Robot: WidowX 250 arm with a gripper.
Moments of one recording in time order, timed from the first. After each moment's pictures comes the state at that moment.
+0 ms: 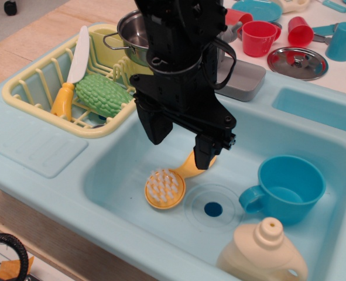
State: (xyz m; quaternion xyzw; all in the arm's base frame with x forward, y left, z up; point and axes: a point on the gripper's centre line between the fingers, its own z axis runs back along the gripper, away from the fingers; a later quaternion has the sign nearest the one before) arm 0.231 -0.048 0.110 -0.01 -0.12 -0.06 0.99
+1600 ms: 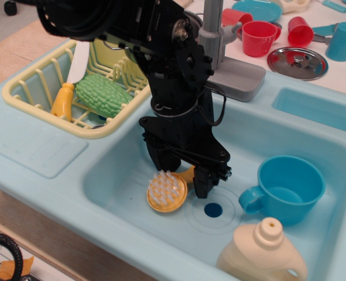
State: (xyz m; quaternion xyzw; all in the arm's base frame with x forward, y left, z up) arm 0.237 -0.051 0.053 -0.06 -0.08 -0.07 0.99
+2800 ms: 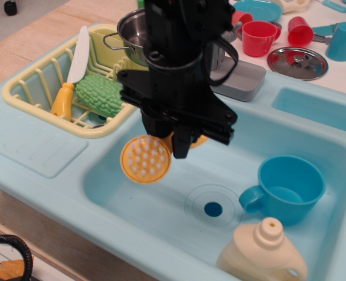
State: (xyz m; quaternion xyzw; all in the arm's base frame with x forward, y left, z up) arm 0.214 -0.039 0.126 0.02 -0.13 0.03 0.99
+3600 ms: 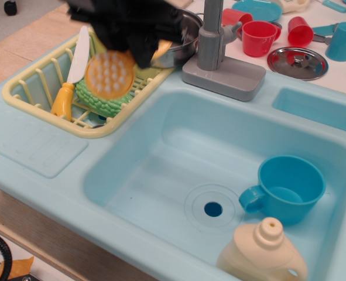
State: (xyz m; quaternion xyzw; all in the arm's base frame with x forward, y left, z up) arm 0.259 0.017 0.184 0.02 -0.25 0.05 0.97
